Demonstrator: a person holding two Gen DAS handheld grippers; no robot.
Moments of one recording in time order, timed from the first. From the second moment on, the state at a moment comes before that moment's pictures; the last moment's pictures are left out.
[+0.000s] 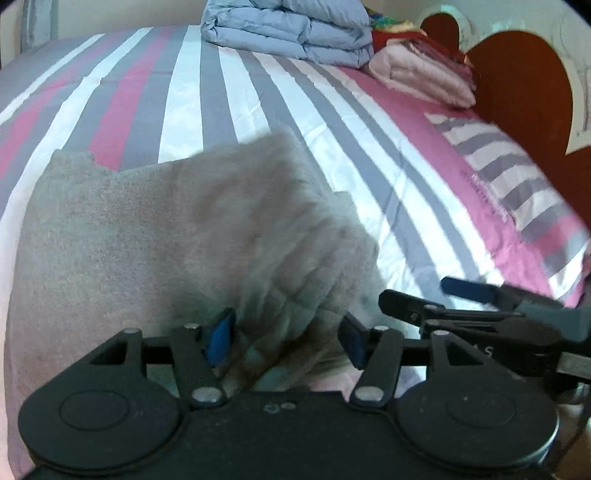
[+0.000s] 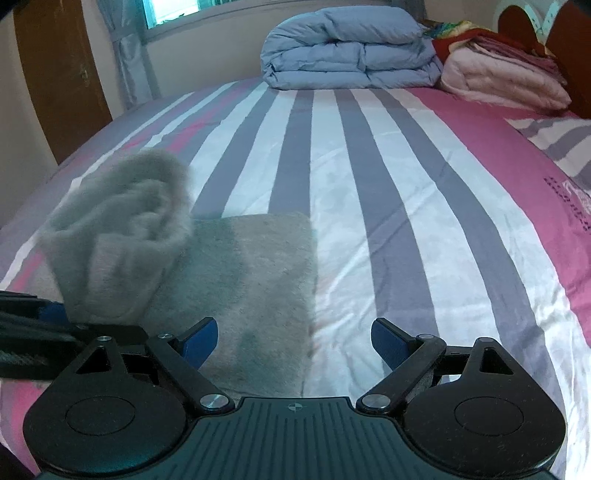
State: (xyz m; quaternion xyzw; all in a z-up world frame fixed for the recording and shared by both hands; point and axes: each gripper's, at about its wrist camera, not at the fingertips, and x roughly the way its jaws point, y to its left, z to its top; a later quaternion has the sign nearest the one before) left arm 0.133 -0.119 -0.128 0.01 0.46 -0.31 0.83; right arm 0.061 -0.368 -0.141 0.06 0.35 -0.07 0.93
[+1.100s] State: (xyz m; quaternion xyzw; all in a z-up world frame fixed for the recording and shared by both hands) left arm 0.176 0.005 -0.148 -0.08 0.48 -0.19 0.85; right arm 0.128 -0.362 -0.123 0.23 0.40 0.01 0.89
